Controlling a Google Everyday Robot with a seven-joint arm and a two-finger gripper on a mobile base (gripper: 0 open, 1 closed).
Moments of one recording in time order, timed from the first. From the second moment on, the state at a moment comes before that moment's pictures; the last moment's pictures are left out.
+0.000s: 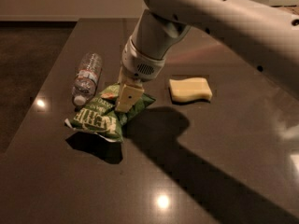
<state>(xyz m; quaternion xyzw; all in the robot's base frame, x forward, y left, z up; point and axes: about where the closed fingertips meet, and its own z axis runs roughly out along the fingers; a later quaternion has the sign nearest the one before) 0.504 0.054 0.885 -0.72 0.66 0.15 0.19</state>
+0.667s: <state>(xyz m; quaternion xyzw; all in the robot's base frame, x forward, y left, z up) 0.517 0.079 0.881 -0.70 0.67 0.15 0.18</state>
